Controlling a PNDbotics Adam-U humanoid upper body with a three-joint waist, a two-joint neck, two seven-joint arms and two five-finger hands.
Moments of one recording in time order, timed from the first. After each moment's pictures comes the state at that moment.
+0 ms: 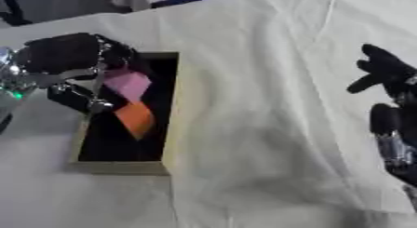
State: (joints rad) left arm -0.79 0.59 -0.42 -1.52 -0.76 -0.54 -0.36; right arm -0.06 -0.47 0.00 -1.99 0.05 -0.59 0.01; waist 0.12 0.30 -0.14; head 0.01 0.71
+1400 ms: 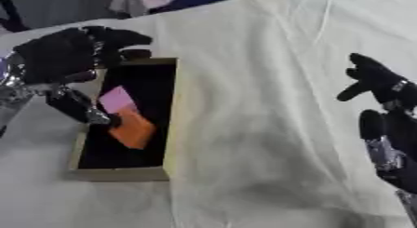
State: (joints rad) left arm -0.77 0.58 -0.40 -1.62 -0.98 -0.46 -0.13; right arm -0.05 -0.47 0.01 -1.99 0.06 -0.58 0.01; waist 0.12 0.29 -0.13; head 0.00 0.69
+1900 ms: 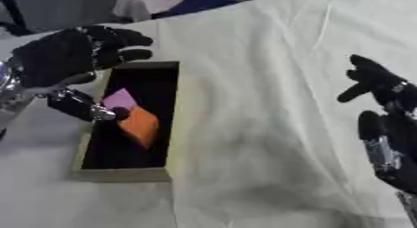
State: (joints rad) left arm -0.75 0.58 -0.41 -1.65 -0.91 -0.49 -0.10; right arm -0.04 -0.47 0.01 -1.99 0.05 -0.58 0.01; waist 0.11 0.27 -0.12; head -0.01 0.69
